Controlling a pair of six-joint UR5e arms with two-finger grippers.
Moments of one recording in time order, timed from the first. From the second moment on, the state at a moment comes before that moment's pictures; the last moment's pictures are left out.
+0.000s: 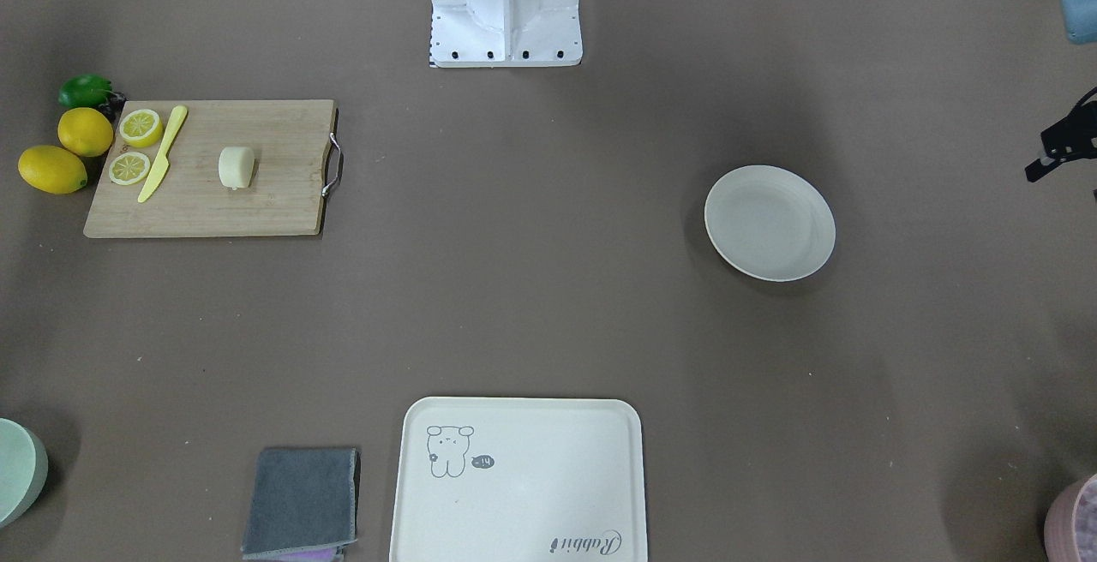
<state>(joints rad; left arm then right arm) -1.34 -1.59 -1.76 -1.83 -2.42 -0.24 1.45 -1.78 1.94 -1.39 2.34 0.24</state>
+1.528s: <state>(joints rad) -0.89 -1.61 -1.54 -2.46 -2.22 -0.97 1.24 -1.78 1.95 -1.22 2.26 0.54</state>
